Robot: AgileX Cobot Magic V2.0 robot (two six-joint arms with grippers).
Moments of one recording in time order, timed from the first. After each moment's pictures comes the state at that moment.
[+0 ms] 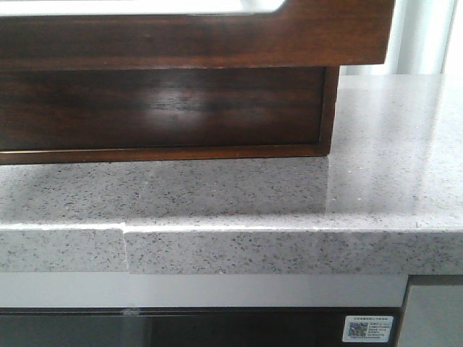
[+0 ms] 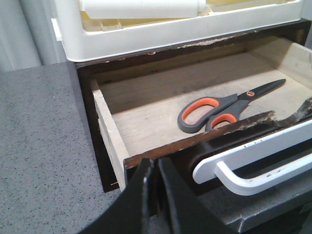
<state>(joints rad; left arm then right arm) -0.15 0.38 -0.74 -0.41 0.74 0.40 -0.06 0.77 -0.75 0.37 0.74 -0.41</state>
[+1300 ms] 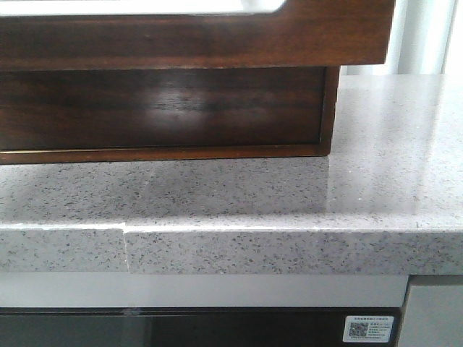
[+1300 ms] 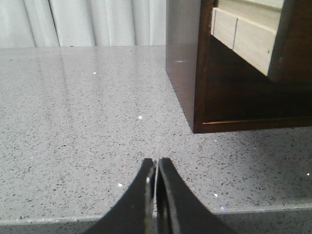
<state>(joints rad) -0.09 0.00 0.00 -0.05 0.18 0.06 -0.06 0.77 -0.75 0.37 0.75 -0.41</state>
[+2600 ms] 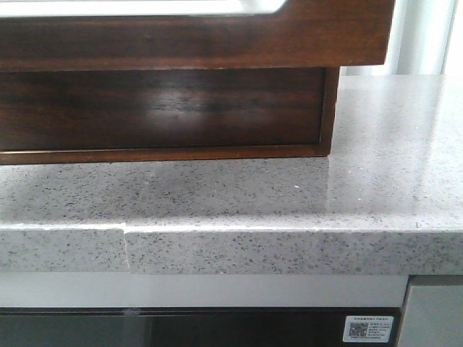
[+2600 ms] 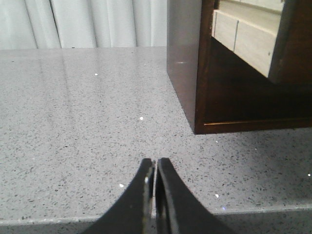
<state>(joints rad) -0.09 0.00 0.00 -0.04 0.18 0.06 -0.05 -0.01 0.01 0.02 0.02 -0.02</state>
